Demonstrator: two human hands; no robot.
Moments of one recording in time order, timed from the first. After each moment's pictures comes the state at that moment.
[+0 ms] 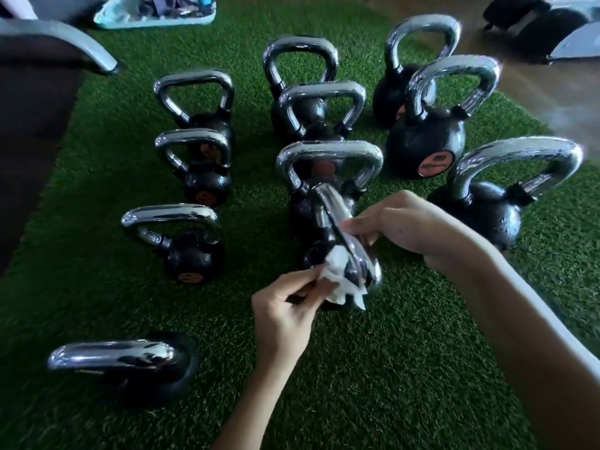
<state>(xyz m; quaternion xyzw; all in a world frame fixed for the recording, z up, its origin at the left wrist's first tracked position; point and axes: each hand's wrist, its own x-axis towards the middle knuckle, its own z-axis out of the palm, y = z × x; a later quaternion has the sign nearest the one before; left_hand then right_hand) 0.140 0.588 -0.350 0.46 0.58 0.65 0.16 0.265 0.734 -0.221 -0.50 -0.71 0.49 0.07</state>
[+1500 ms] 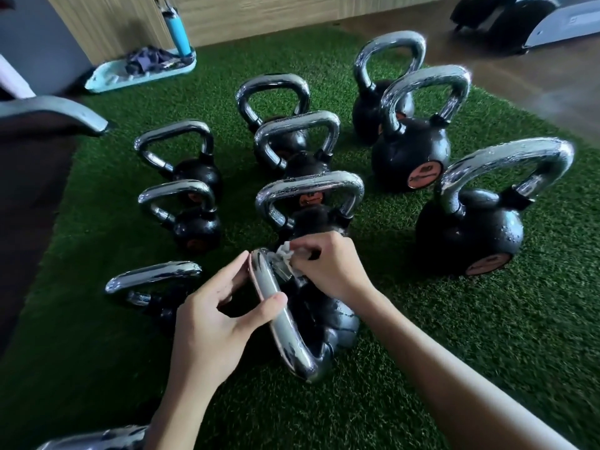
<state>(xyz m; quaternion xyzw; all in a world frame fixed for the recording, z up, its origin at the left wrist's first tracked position) 0.068 0.595 -0.273 0.46 0.74 0.43 0.23 0.199 0.748 -0.315 -0.43 -0.75 0.40 0.29</state>
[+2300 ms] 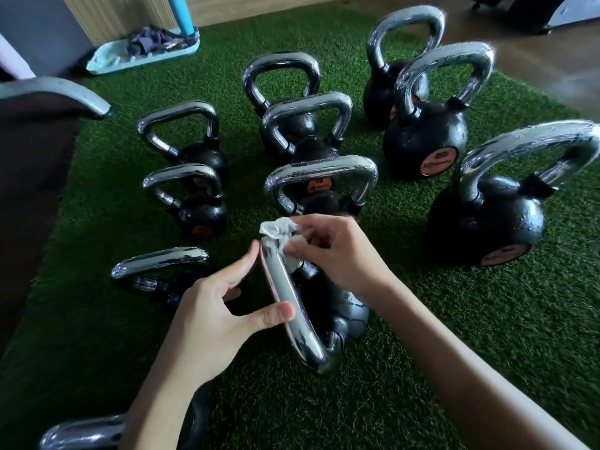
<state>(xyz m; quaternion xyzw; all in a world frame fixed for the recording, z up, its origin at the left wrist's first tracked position) 0.051 0.587 -0.264 0.51 0.74 0.34 0.28 0.205 0.740 -0.302 -0.32 -0.71 0.54 0.32</state>
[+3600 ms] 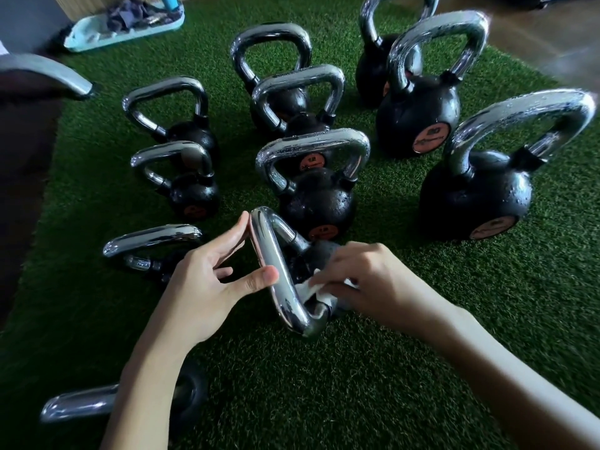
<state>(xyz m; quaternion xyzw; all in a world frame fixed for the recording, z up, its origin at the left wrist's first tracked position) 0.032 0.591 -0.280 0.53 0.70 0.37 0.31 0.272 0.701 -0.305 -0.22 -0.90 0.31 0.19</state>
